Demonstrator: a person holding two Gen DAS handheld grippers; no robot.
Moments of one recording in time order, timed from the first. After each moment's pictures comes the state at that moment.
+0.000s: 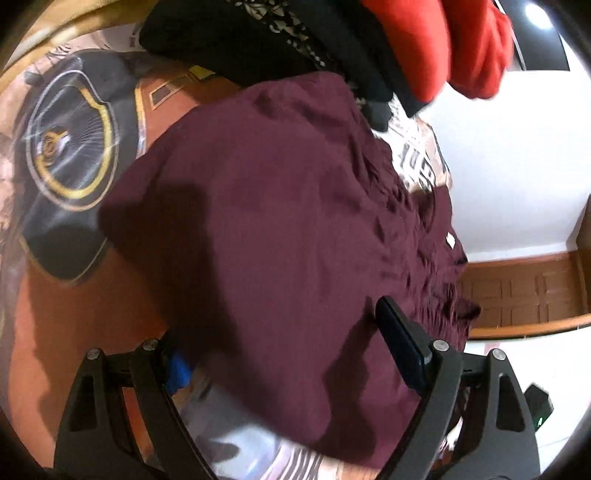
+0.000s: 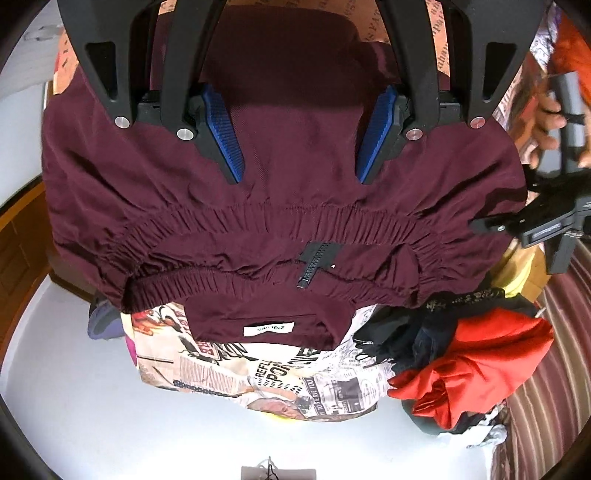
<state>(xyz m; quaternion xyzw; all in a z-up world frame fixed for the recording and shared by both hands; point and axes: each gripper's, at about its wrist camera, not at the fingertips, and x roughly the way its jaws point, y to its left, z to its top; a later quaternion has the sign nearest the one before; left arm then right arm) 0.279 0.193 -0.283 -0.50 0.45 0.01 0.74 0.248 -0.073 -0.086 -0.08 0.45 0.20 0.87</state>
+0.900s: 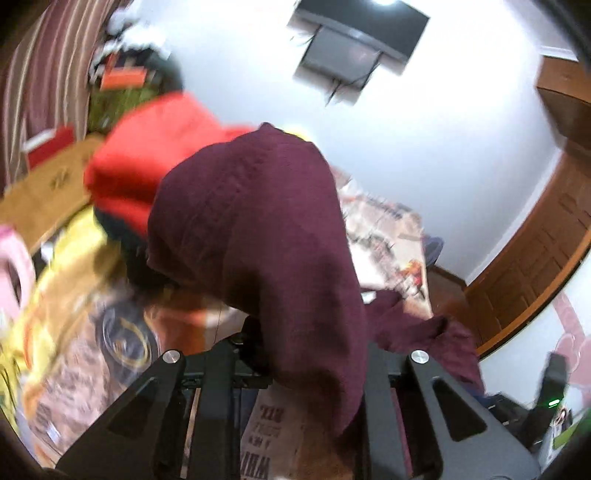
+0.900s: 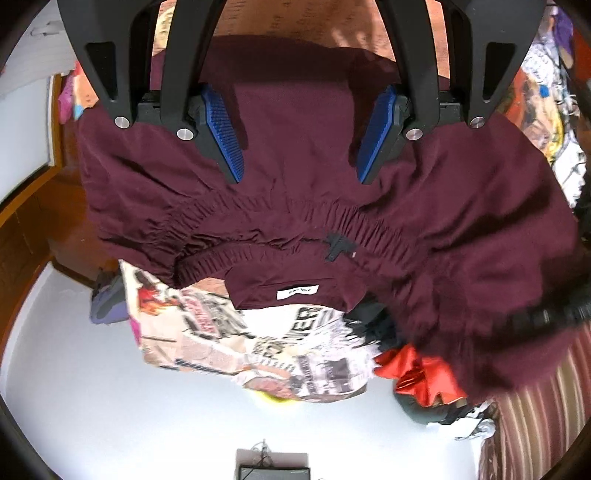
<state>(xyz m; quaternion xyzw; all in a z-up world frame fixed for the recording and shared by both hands) 0.237 0.105 -0.057 -0.22 0.28 0.07 0.93 0.227 -0.075 -0.051 -0.09 0.43 0.22 0.87</state>
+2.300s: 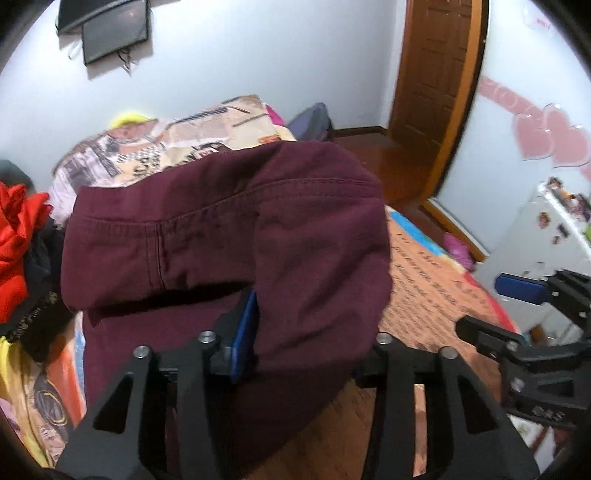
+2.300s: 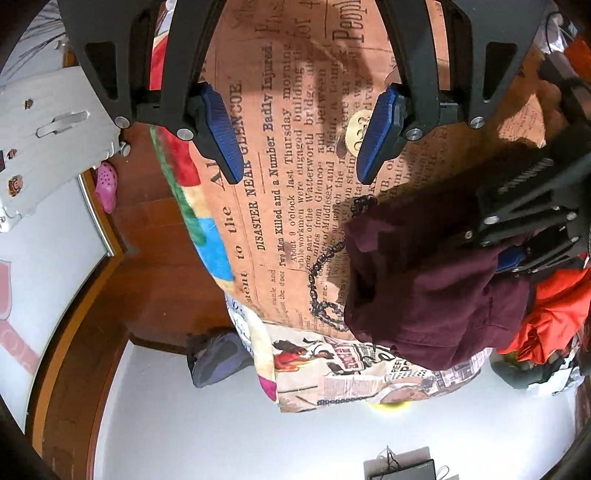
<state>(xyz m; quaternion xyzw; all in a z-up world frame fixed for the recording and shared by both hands) 0.279 -0.153 -0.130 0.05 0.40 -0.17 0.90 0.194 -0.245 -0.061 -0.02 0.46 0.04 0.89</state>
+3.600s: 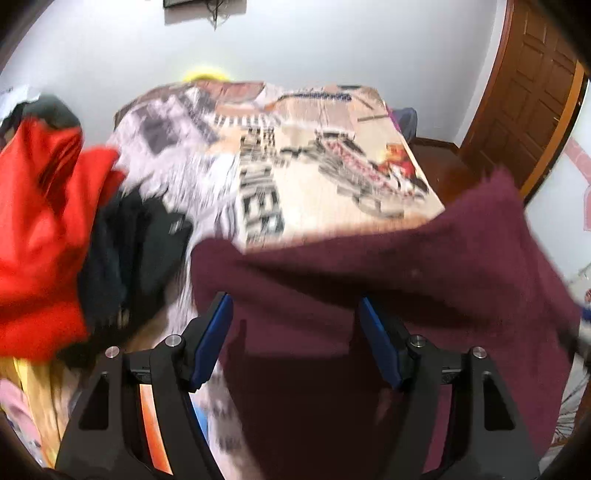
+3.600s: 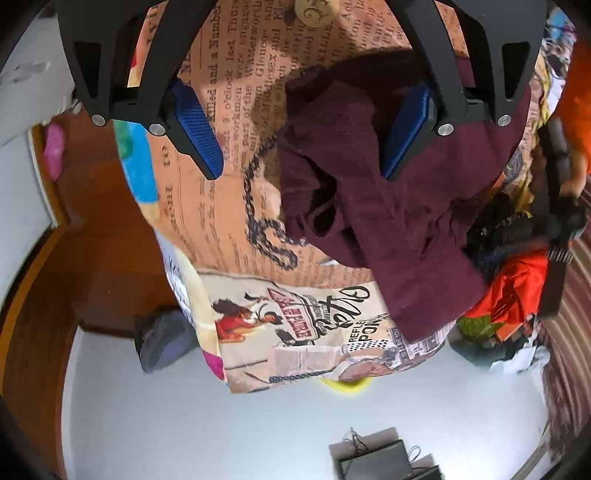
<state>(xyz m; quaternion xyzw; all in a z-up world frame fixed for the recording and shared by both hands) 0.425 0.009 -0.142 -0.01 0.44 -0.05 0.90 0.276 -0.224 -0.062 0.04 0.43 0.15 0.89</state>
